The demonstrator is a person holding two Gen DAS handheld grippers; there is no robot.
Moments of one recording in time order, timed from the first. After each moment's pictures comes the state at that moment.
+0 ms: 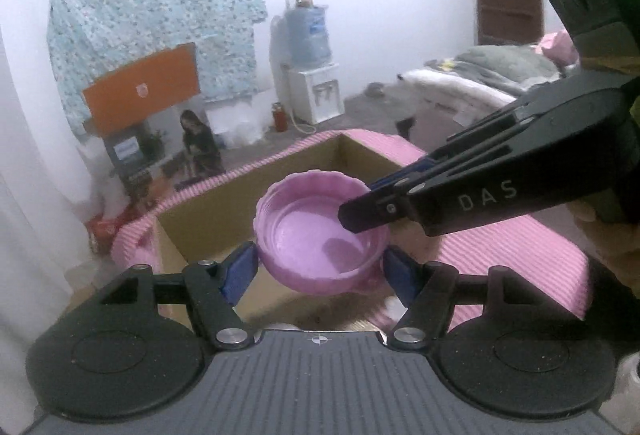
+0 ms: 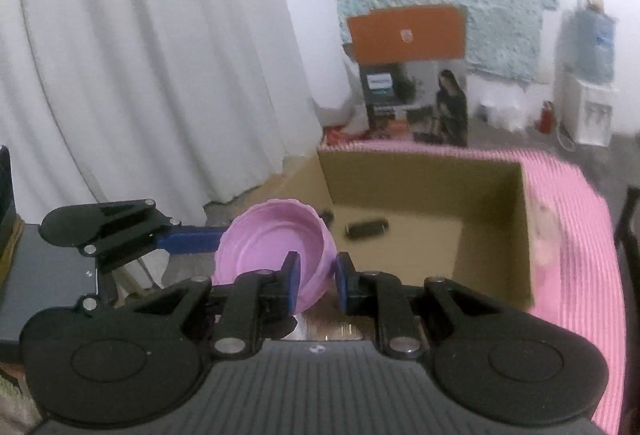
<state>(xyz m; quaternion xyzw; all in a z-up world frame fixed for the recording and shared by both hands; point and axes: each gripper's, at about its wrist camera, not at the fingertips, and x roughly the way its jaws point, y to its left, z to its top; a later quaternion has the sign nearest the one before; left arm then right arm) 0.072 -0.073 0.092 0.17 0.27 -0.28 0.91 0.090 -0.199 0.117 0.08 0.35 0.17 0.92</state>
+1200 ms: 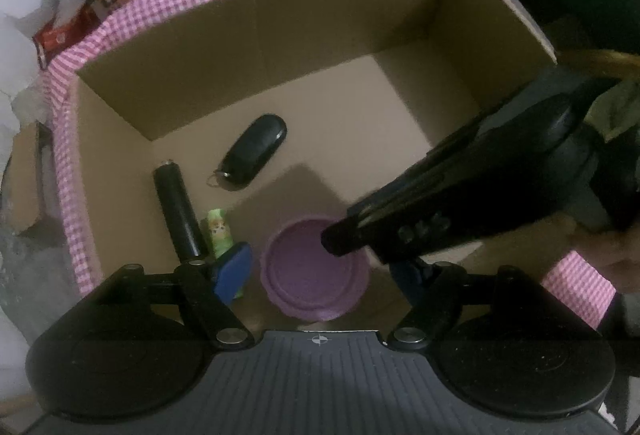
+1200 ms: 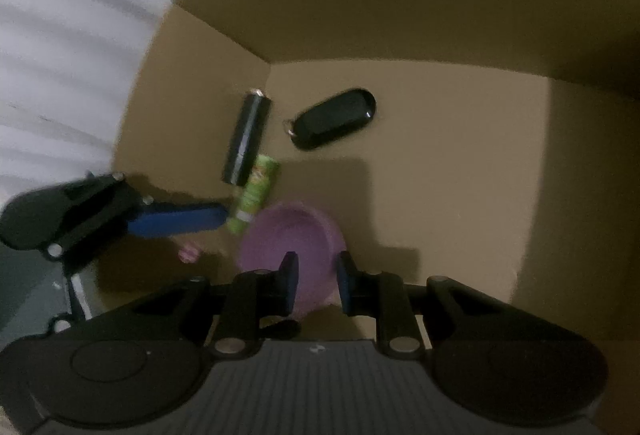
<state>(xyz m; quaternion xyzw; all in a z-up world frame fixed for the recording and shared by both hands) 0.254 -0.082 0.003 0.13 0.58 -0.24 0.76 0.306 -0.207 -0.049 0.21 0.65 0.21 0.70</state>
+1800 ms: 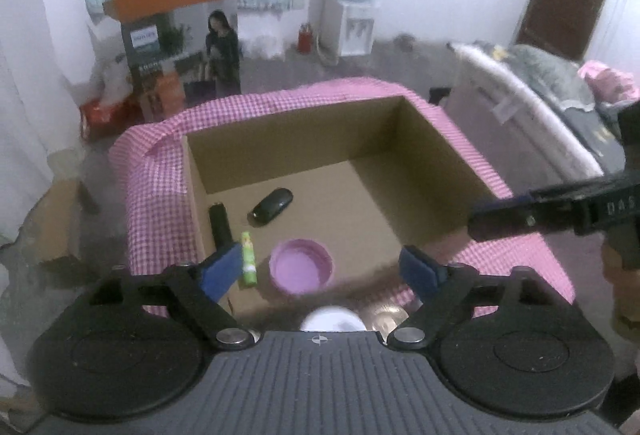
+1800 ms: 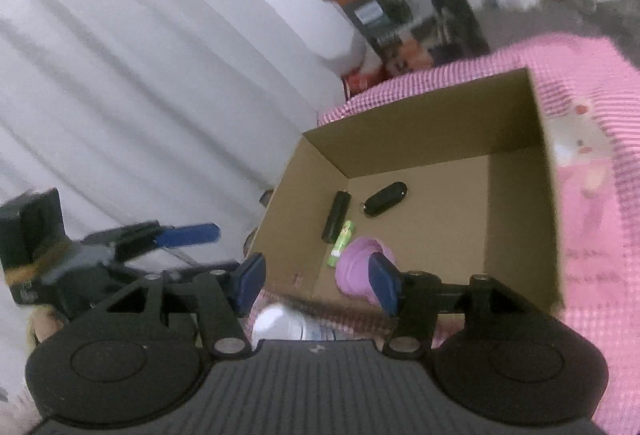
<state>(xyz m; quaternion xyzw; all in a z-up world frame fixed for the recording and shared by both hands) 0.126 -0.024 0.099 0.06 0.41 -0.24 0.88 0.137 -0.270 0.081 0.27 0.43 0.21 0.84</state>
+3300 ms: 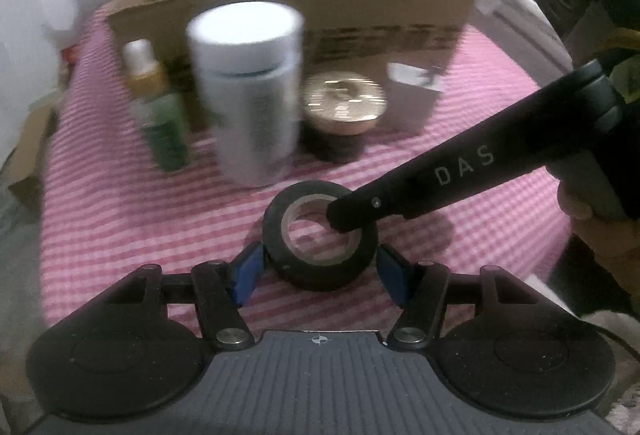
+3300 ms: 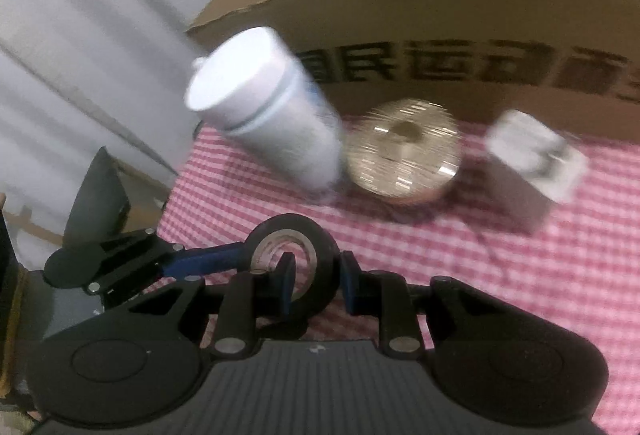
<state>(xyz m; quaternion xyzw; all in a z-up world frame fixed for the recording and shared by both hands) 0.027 -0.042 -0.045 0.08 0.46 -0.26 0.85 0.089 -0.167 -0.044 0.18 0.56 0.18 0.79</state>
